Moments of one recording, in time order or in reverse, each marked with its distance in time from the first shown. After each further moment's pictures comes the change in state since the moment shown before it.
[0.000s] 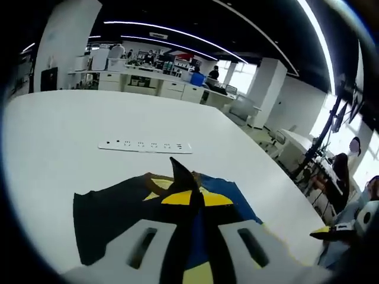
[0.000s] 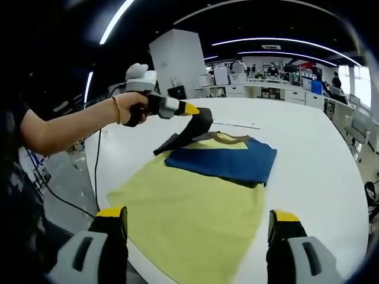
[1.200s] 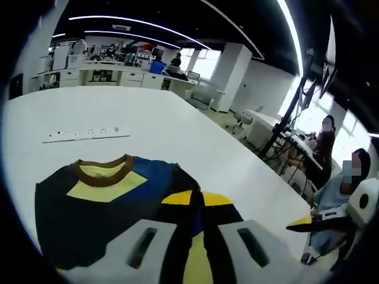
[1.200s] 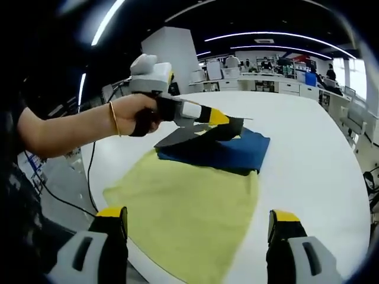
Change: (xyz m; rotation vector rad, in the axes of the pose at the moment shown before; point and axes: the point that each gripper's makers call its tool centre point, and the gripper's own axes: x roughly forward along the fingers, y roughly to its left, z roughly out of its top) left arm 0.037 -0.106 -0.064 0.105 0.104 -0.243; right arm -0.001 -0.011 -0.019 0.047 0.031 -0.022
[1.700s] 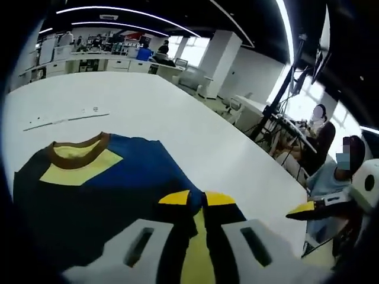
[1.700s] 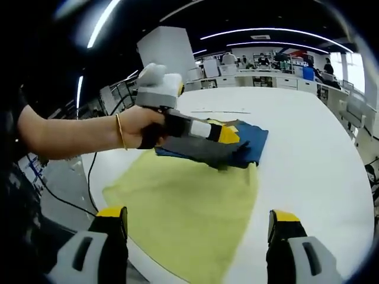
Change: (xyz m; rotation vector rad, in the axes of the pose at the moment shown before) left arm 0.025 -0.022 -0.042 0.031 0.095 -0.118; right arm 0.003 -0.003 -0.010 0.031 0.012 0.005
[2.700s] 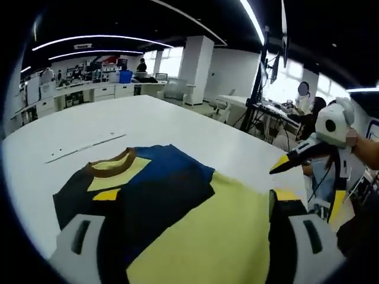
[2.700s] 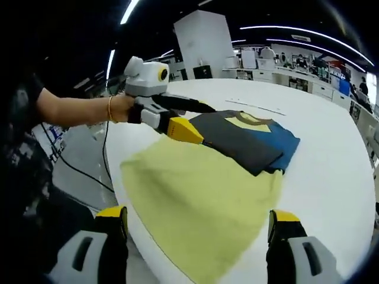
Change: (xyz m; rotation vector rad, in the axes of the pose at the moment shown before) left arm -0.116 0.029 -0.013 0.266 -0.056 -0.012; right arm 0.004 0.025 -0.007 -0.222 0.142 0.201
